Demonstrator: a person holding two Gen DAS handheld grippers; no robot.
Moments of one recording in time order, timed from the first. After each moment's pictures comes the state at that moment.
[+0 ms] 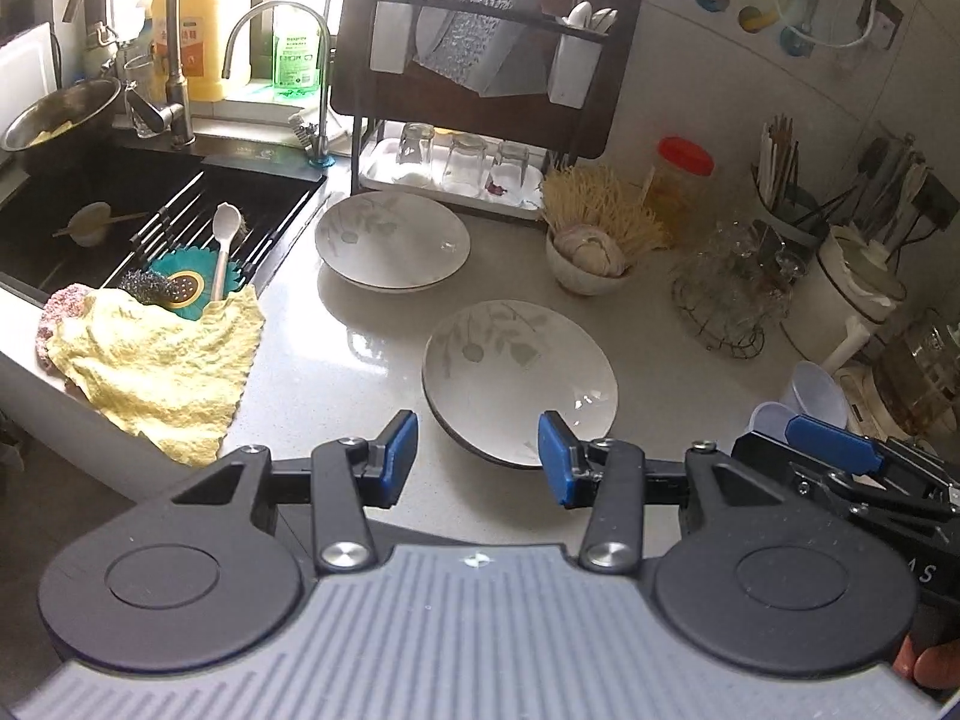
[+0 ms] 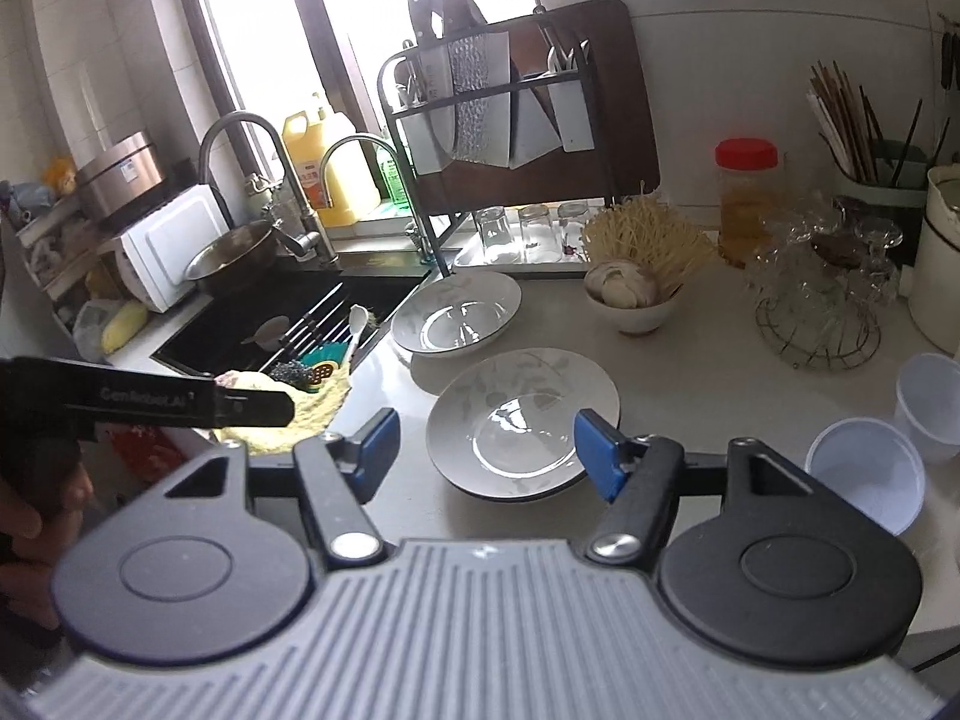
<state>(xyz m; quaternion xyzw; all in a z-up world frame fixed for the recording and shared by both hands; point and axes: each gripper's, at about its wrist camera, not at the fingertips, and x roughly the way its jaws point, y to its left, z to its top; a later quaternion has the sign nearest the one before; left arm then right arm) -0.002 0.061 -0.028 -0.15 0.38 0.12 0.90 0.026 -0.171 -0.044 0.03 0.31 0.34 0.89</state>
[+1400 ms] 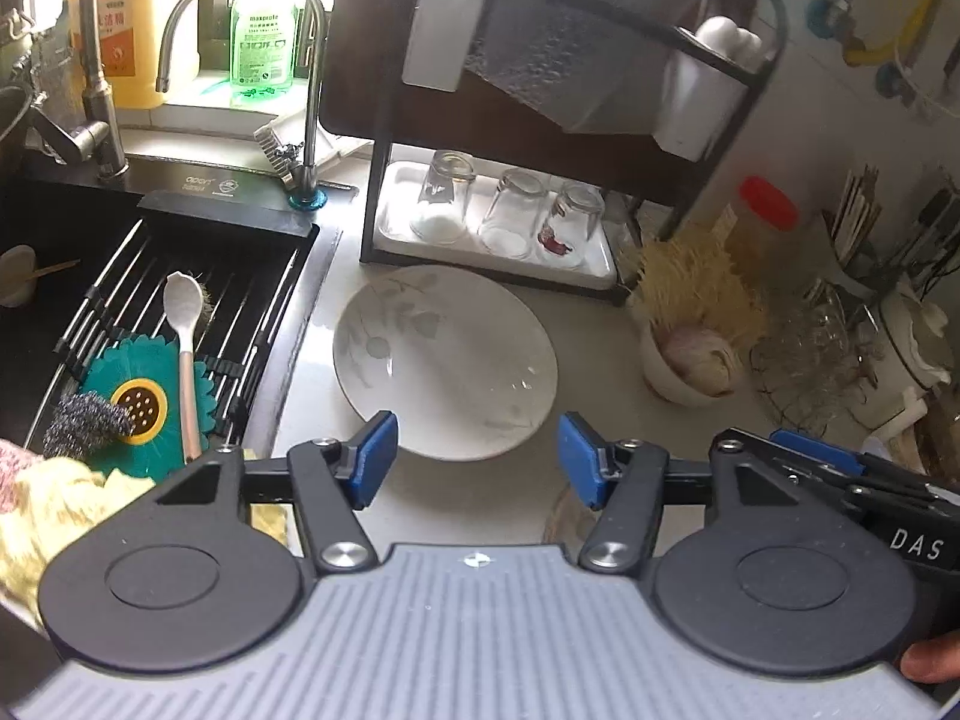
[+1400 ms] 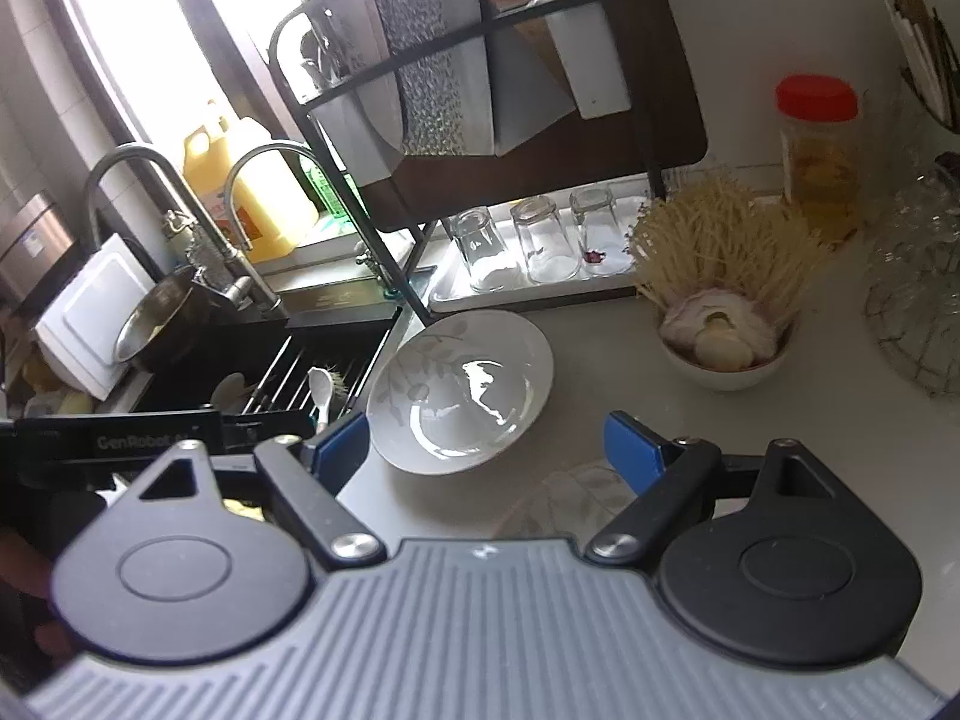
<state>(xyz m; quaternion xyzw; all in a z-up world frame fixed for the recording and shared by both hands) 0.186 0.258 -0.064 -0.17 0.41 0.05 0.90 0.176 -0.010 -0.066 0.09 0.37 0.28 0.88</state>
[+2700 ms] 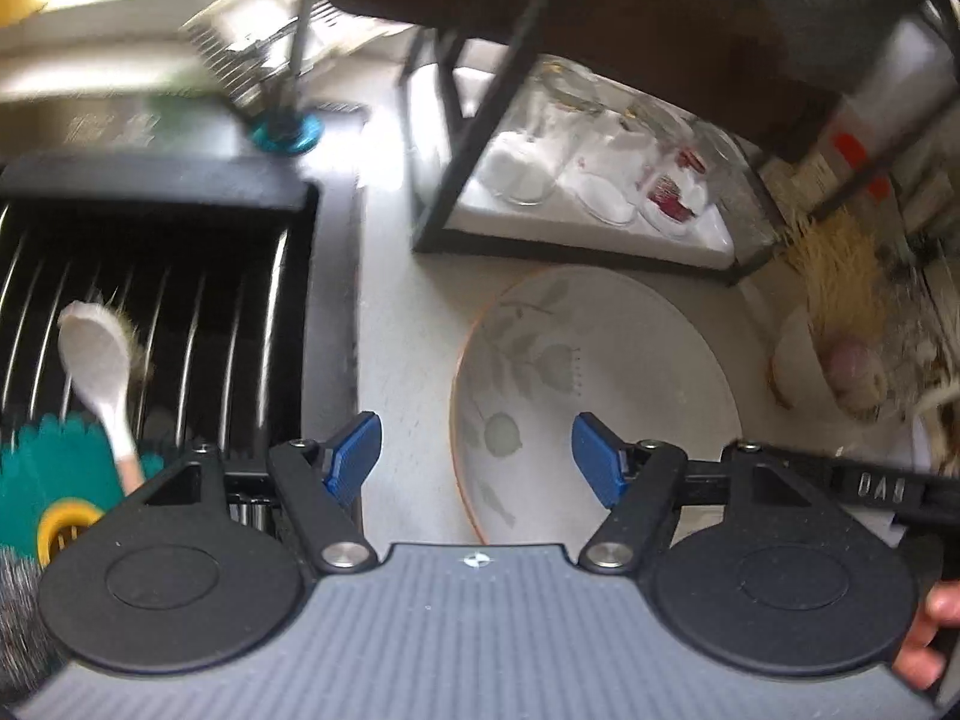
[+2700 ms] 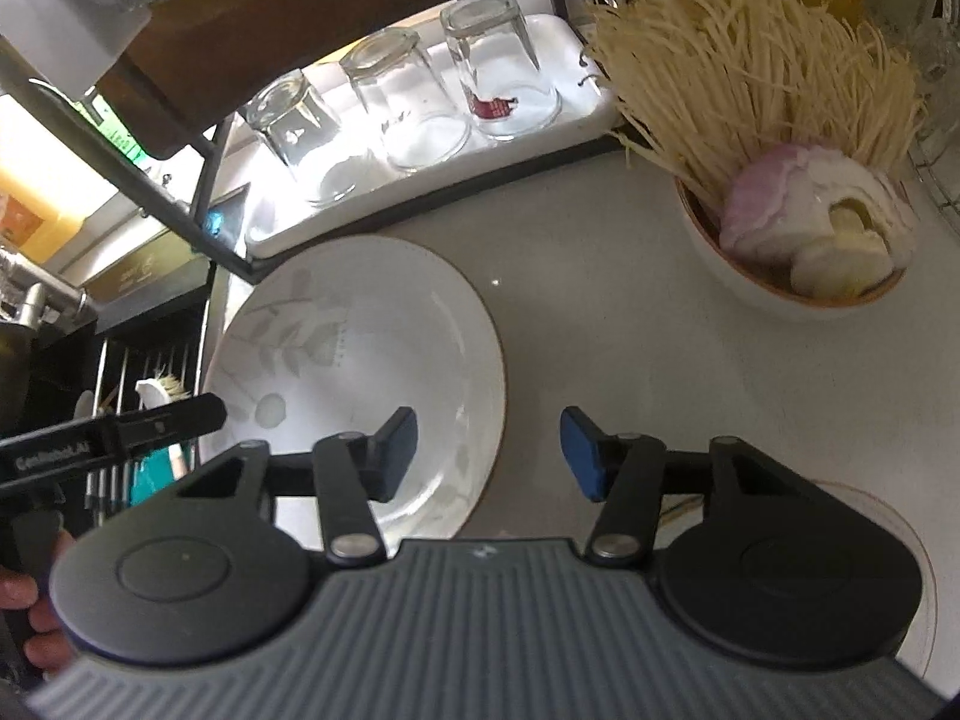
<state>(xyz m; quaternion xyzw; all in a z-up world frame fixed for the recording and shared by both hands) 0.334 0.384 -0.190 -0.17 0.49 -0.06 0.85 0.298 0.081 -0.168 0.10 0.53 0.11 0.83</state>
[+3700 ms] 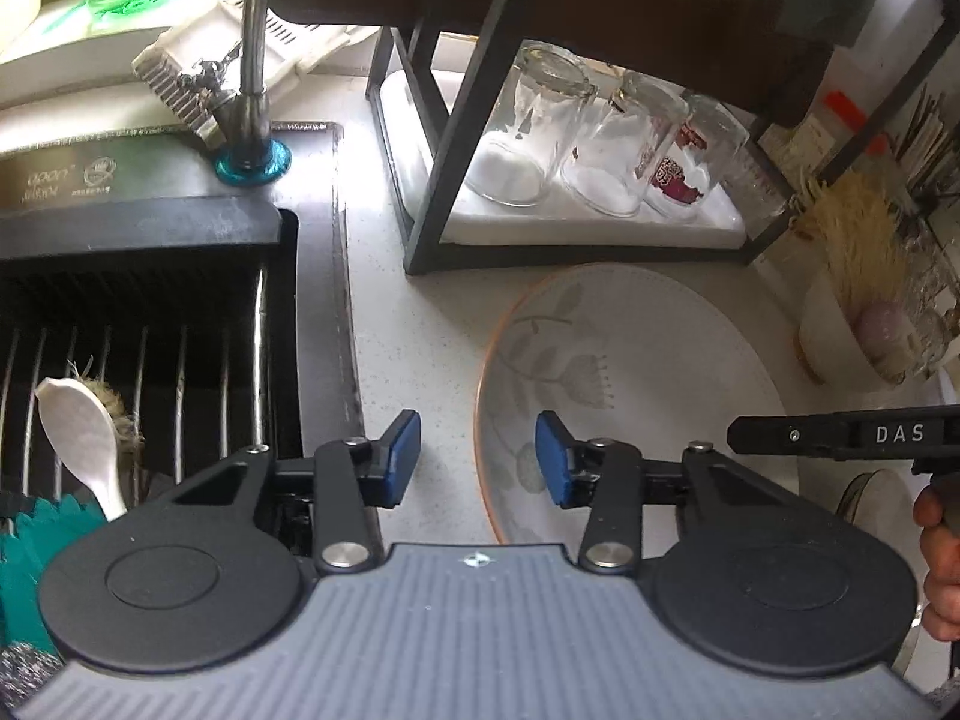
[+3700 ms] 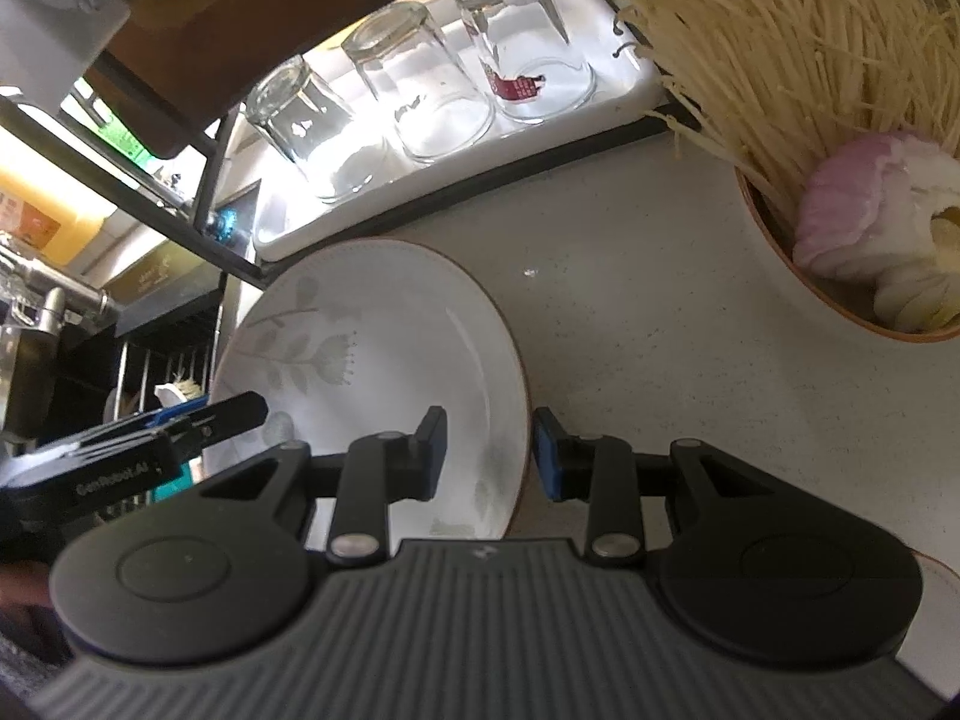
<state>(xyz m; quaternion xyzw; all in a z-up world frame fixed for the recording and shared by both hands) 0.350 0.385 -0.211 -0.12 0.48 -0.08 0.87 0.320 0.085 -0.192 0.12 0.55 0.14 0.81</state>
